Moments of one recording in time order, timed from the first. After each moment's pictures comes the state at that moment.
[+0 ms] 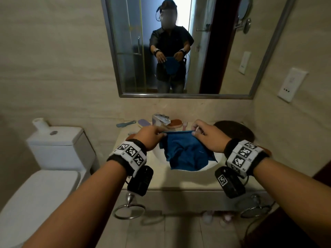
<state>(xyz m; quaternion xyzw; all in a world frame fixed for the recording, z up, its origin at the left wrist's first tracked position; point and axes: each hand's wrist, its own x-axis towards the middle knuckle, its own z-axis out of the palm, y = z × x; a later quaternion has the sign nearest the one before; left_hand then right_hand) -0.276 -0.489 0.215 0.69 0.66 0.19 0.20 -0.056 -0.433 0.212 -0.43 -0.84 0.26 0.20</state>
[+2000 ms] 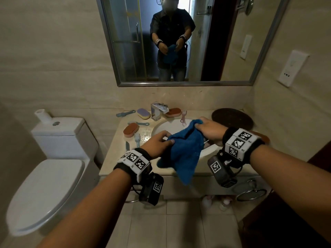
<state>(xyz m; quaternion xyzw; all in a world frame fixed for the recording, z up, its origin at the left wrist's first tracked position) -0.228 -0.520 0.166 0.54 0.60 0.34 0.47 -0.046 -0.466 0.221 -0.52 -0.65 0.53 0.17</state>
